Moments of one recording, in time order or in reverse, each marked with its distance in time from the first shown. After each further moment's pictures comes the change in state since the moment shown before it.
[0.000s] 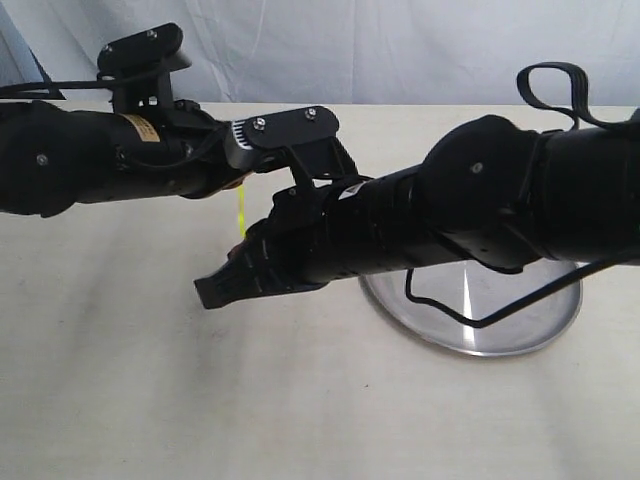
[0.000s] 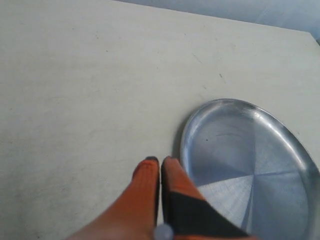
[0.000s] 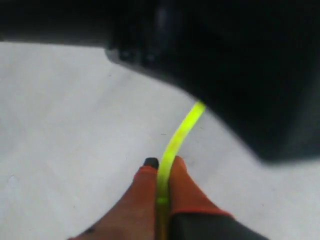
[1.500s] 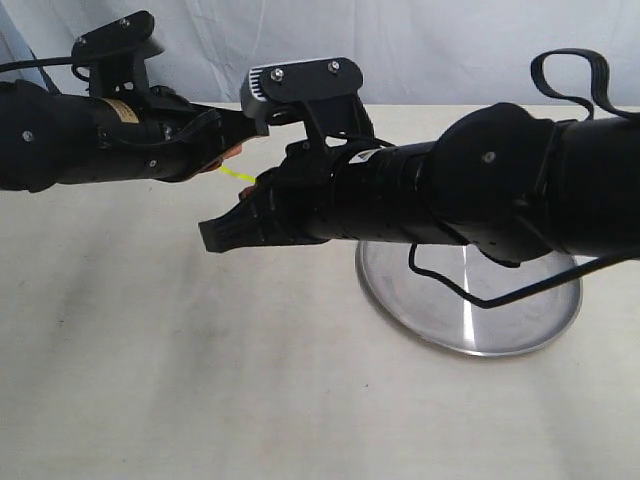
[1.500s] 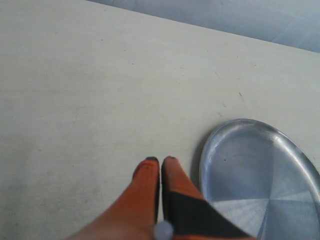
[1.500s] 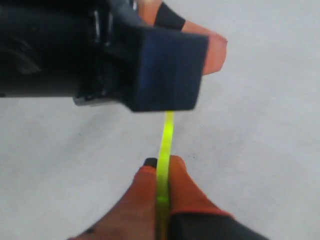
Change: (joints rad) left arm 0.092 0.010 -0.021 0.000 0.022 -0.014; right arm 0.000 -0.028 -0.007 0.007 -0.193 -0.002
